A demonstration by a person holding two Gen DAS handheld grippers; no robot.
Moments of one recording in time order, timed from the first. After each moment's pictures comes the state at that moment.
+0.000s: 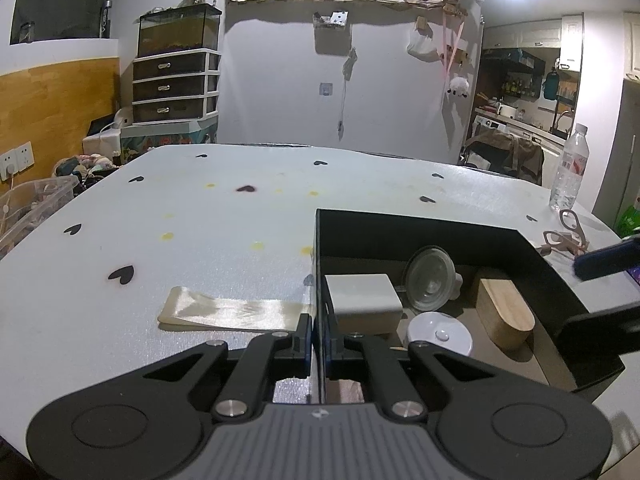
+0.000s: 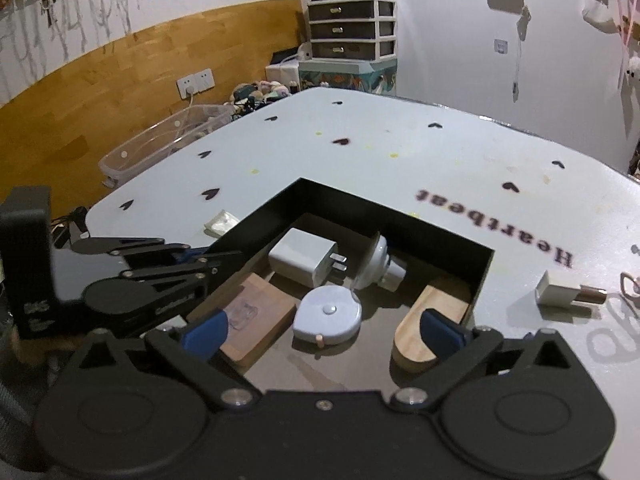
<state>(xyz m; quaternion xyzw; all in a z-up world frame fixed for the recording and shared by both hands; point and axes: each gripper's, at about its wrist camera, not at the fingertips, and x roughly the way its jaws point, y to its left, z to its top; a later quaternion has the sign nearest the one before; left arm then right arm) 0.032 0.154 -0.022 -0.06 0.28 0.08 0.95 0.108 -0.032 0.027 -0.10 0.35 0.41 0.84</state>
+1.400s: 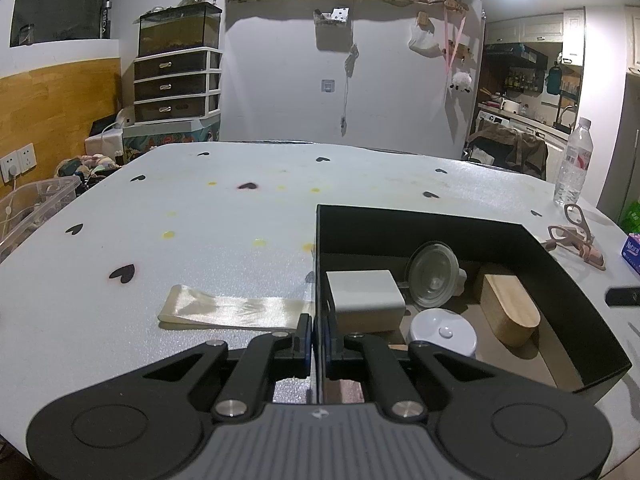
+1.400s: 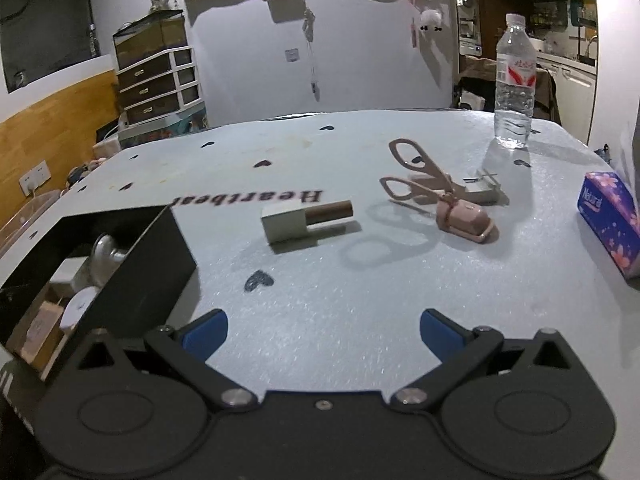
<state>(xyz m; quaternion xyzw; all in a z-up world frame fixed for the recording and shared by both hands) 0.033 0.154 -0.023 -0.05 0.28 0.09 0.95 0.162 -0.187 -0.040 0.02 0.33 0.18 0.92</state>
